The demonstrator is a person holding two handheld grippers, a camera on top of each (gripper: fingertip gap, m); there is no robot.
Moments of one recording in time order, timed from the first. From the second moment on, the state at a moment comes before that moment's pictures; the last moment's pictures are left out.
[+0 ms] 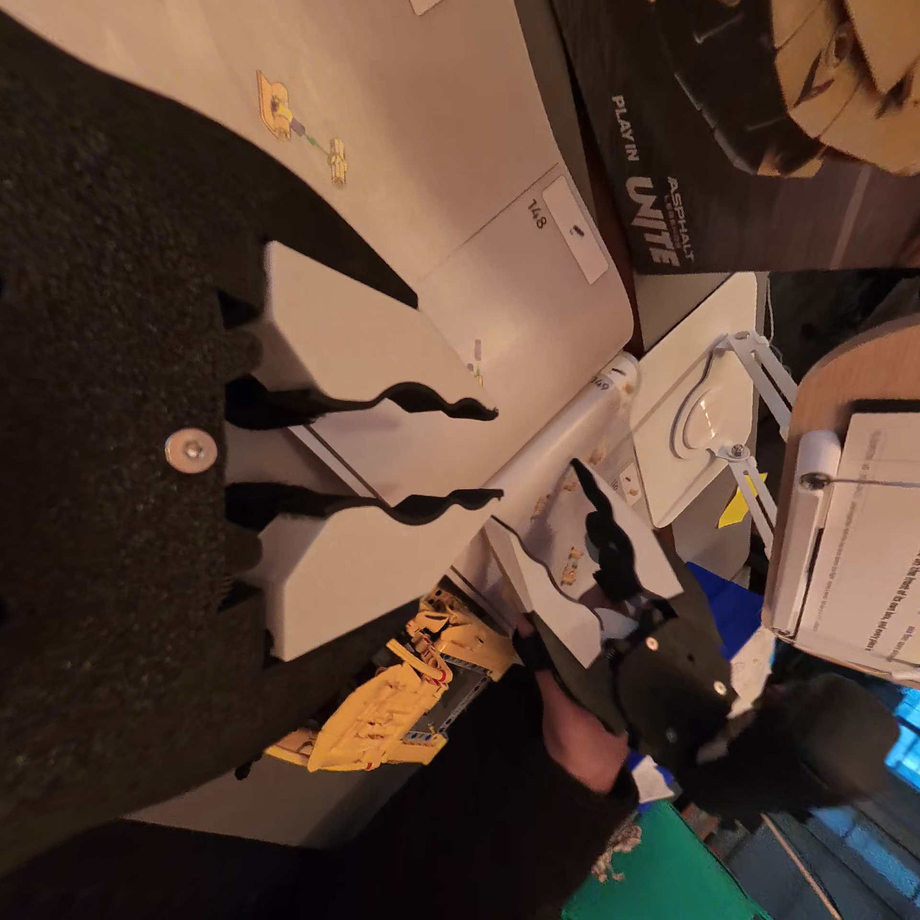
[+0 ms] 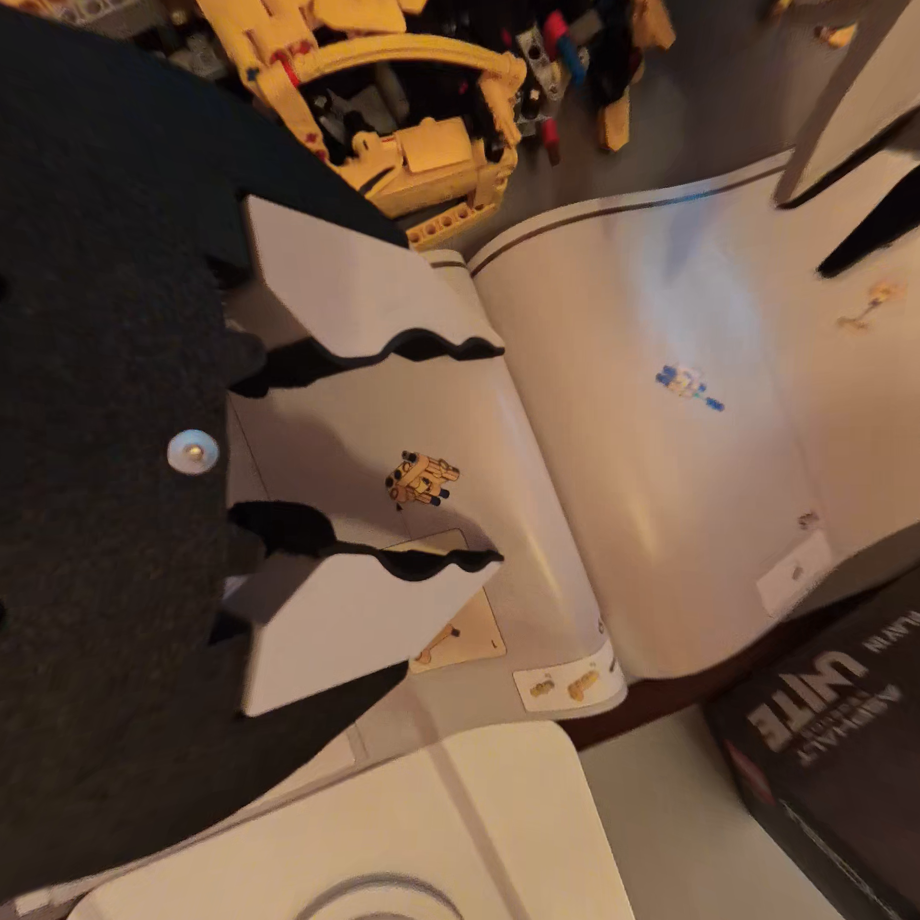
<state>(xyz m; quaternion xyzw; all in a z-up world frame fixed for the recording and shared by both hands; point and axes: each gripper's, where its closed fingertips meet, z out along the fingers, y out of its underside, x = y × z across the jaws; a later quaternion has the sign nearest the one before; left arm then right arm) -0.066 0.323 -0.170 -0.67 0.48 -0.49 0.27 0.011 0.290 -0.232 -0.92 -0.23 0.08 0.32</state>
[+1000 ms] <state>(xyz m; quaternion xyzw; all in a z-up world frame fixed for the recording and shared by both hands) -0.068 0.314 -0.156 -0.65 0.50 -0.47 0.33 0.086 0.187 -0.184 -0.87 0.07 0.05 0.48</state>
